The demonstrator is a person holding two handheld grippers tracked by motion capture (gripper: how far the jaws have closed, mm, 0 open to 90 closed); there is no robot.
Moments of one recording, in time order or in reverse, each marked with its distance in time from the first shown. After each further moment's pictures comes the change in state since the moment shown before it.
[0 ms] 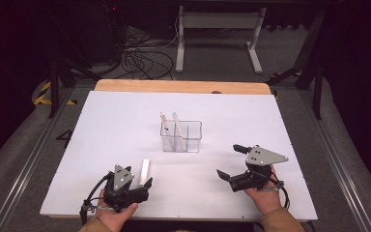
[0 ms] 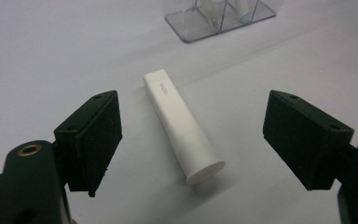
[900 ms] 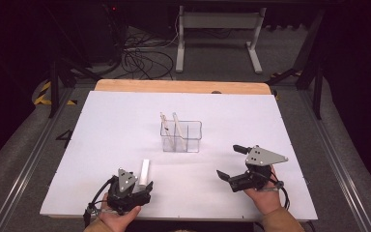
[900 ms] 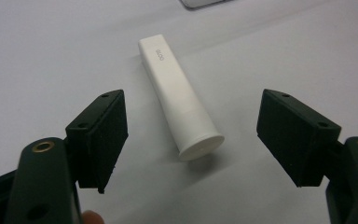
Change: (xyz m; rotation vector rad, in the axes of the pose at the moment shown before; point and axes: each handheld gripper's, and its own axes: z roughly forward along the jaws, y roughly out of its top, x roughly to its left) left arm -0.007 -0.008 0.008 0.072 0.033 -0.033; right arm 0.000 -0.001 0.000 0.002 0.003 -0.001
